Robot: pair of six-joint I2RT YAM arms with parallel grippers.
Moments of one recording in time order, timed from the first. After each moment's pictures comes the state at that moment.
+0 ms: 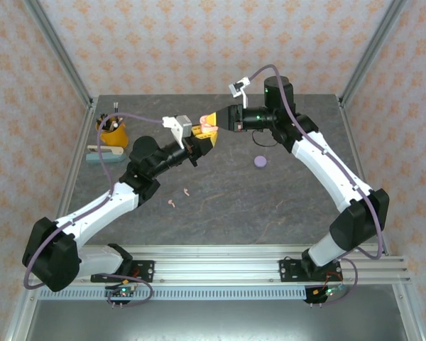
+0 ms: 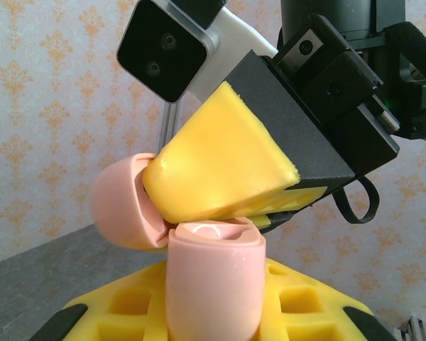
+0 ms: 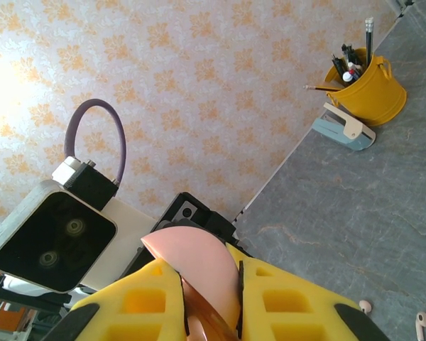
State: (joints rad) left arm -0.52 1.24 0.83 0.57 0.42 -0.26; right arm 0.47 1.55 1.55 -0.32 -0.98 0.62
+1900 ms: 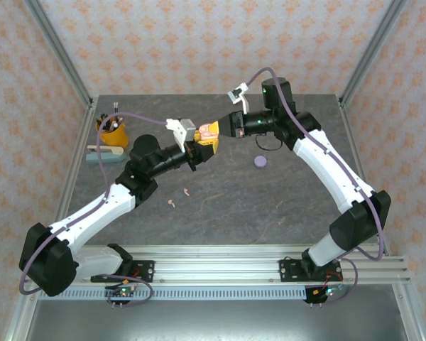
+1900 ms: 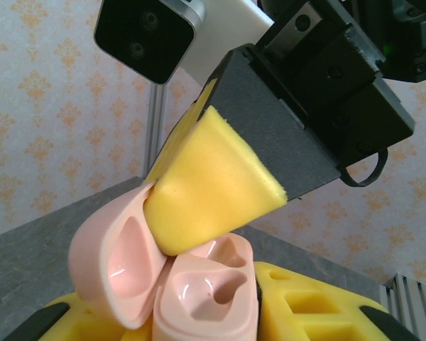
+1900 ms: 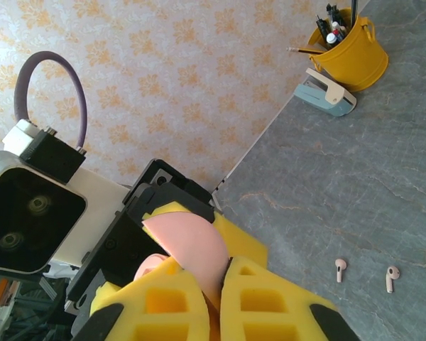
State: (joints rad) left arm -0.53 1.20 0.85 0.41 0.47 -0.20; right arm 0.46 1.55 1.60 -0.56 -0.98 0.44
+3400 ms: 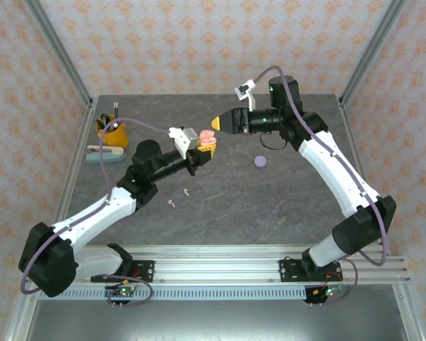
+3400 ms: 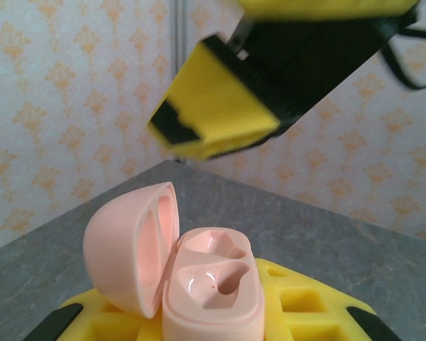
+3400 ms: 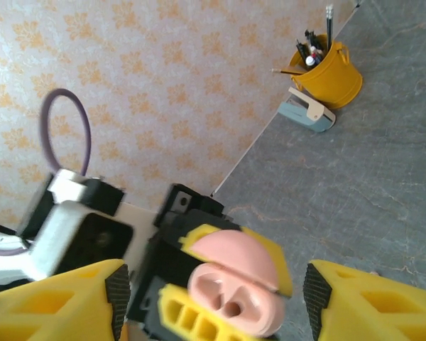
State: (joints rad) left arm -0.53 1.19 0.77 0.42 0.41 -0.03; right arm 0.44 1.51 1.60 -0.56 -0.92 0.46
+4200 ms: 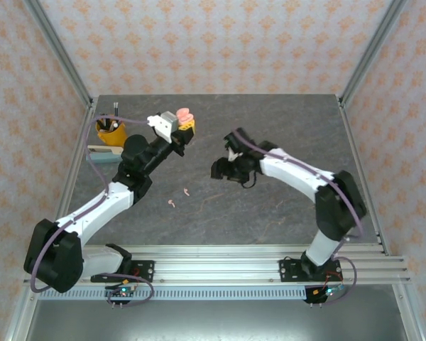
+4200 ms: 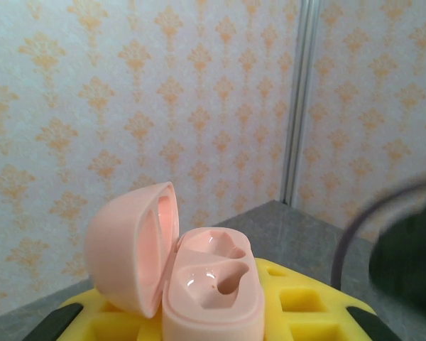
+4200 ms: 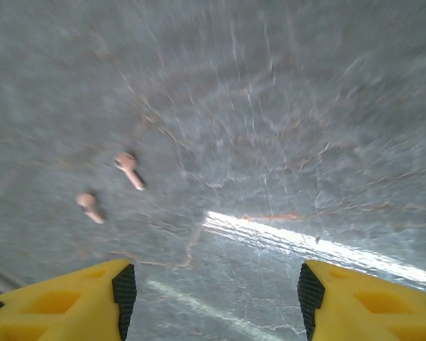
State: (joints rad) left arm -0.38 1.24 0.77 0.60 0.23 -0.05; right arm 0.68 1.71 1.28 -0.69 -0.25 0.68
